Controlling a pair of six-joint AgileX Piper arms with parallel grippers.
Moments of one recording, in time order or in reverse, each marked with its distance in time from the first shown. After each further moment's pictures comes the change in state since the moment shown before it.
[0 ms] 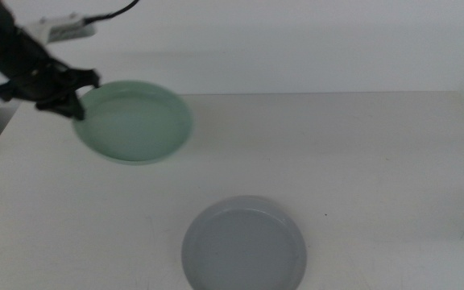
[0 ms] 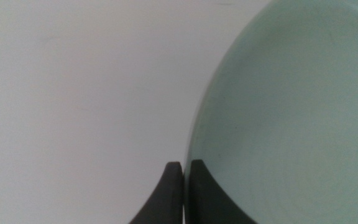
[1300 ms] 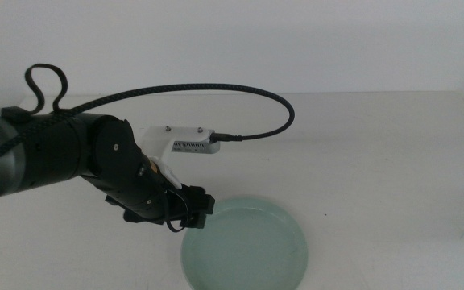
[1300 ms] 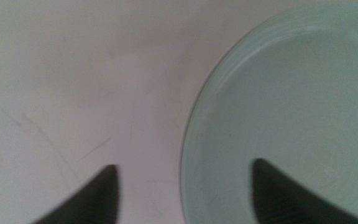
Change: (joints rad) left arm -0.525 -0.248 0.664 -0.008 -0.452 -0.174; right arm 0.000 0.000 0.000 -0.001 0.000 0.000
